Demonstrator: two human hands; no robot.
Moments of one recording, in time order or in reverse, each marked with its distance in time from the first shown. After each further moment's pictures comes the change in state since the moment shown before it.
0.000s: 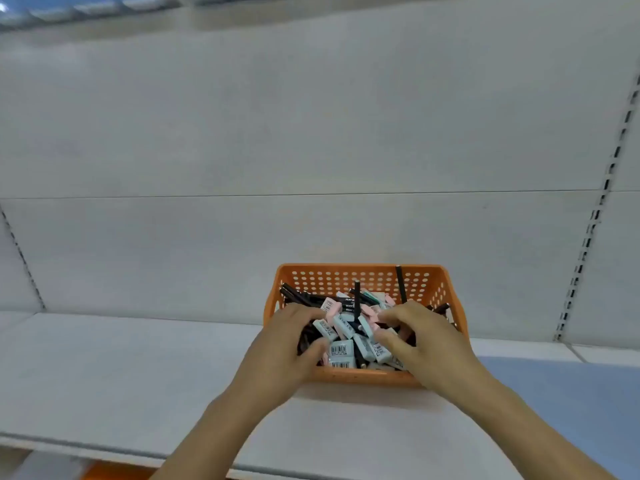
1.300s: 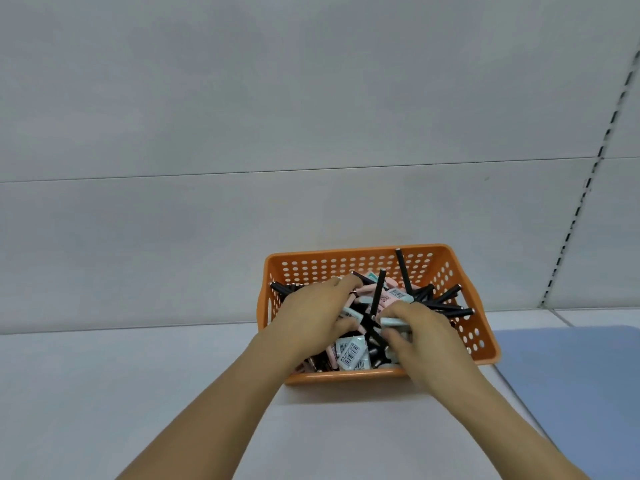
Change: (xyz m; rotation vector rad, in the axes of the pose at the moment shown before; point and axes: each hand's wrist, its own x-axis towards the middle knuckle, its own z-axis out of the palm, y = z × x) left_hand 0.085 -0.017 0.022 0.317 -0.306 0.274; right_hand 0.016 -0.007 0.046 -0.078 0.111 0.243
